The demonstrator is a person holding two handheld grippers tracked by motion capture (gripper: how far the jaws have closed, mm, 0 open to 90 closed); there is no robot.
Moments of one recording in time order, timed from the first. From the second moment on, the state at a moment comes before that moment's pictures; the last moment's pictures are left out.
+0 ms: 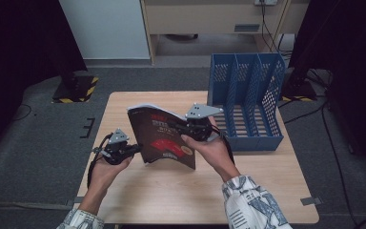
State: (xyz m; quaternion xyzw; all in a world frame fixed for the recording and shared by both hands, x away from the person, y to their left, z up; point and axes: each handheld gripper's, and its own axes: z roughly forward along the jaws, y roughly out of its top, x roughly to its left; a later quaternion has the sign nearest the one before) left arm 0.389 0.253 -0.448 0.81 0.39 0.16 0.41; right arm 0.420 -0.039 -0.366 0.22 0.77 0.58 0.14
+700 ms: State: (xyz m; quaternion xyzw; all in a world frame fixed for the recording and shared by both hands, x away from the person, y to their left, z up) left arm 0.373 0.293 -0.503 0.77 0.48 0.17 0.39; right arm 0.416 -0.033 -0.362 0.21 0.77 0.59 0.14
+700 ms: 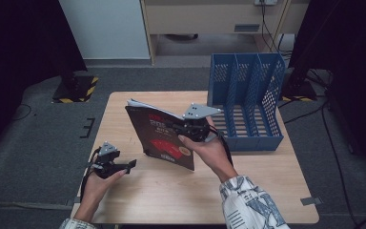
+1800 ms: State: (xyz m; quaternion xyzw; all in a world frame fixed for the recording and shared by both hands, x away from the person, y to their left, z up) left arm 0.373 0.286 -0.529 0.80 0.49 0.17 0.31; right arm 0.420 -0.044 -0.339 0.23 0.75 0.59 0.16
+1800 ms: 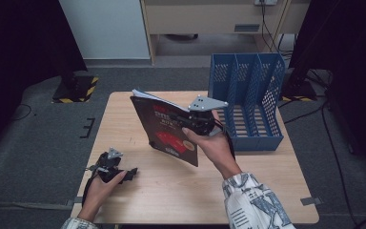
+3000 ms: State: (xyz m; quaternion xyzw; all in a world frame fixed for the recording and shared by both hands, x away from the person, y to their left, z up) left arm 0.368 0.284 -0.537 0.80 0.47 0.19 0.32; right arm 0.429 -0.058 -0.305 0.26 0.74 0.60 0.17
